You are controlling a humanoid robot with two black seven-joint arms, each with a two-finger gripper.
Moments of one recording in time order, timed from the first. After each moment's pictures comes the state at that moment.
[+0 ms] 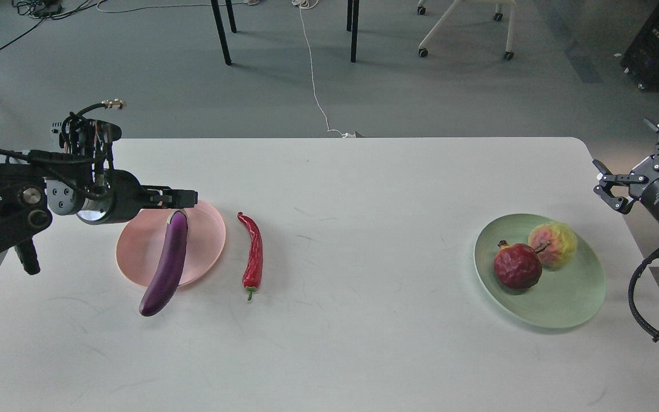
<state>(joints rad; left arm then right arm) -0.96 0.80 -0.33 -1.39 1.30 -0.49 0.23 0.60 -0.71 0.55 0.69 0.30 0.49 0.21</state>
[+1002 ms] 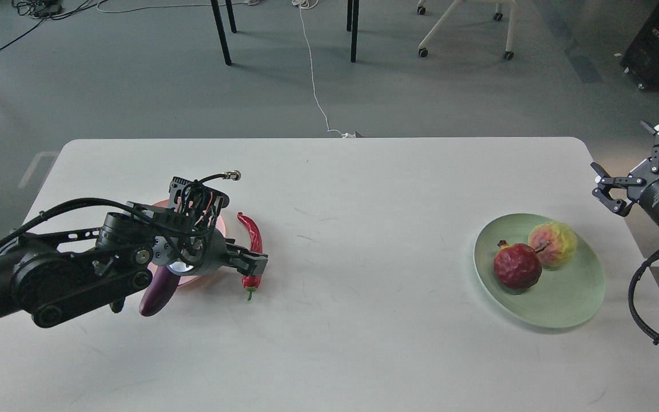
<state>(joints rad) -0.87 0.54 -0.21 -1.37 1.53 -0.49 0.26 0.60 -0.71 0.56 0.69 0.28 0.49 0.21</state>
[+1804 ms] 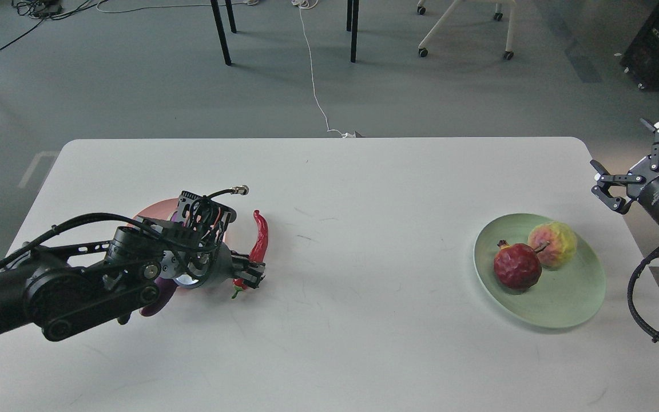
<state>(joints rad) -0.82 0.52 -0.23 -1.36 1.58 -0.49 0.26 0.61 -0.70 0.56 0.69 0.28 0.49 0.21</state>
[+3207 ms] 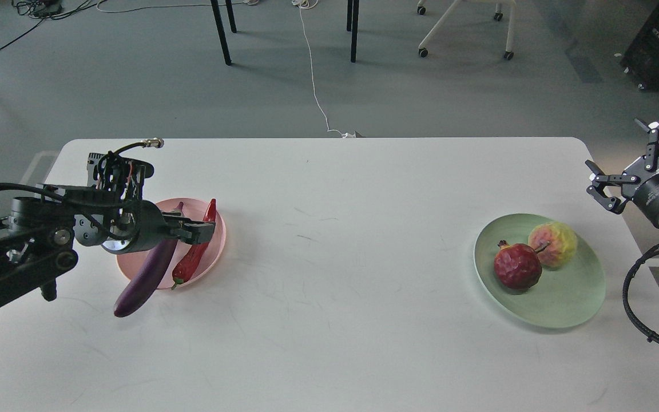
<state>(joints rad) -0.79 0.76 -0.45 -1.44 1.50 -0.49 0.20 0.61 -0.69 0.56 0.69 0.28 0.49 0.21</state>
